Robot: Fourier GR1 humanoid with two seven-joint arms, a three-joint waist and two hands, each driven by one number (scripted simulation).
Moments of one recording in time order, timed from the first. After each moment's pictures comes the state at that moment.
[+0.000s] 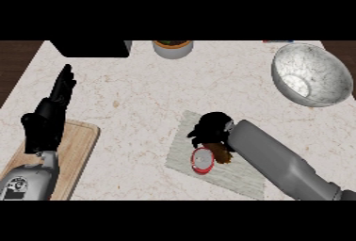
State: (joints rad) left arm -0.20 0.25 -0.01 -1.62 -0.13 0.16 0.17; right arm -0.82 -0.26 0.91 -0.87 1.09 0.50 -0.54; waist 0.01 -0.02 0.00
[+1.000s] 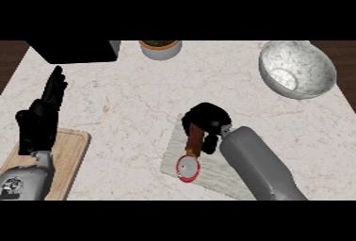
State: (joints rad) left arm -0.19 0.25 0.04 -1.60 -0.15 0.17 0.18; right arm -0.64 -0.06 0.42 -0.91 0.92 0.32 -0.15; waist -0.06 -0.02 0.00
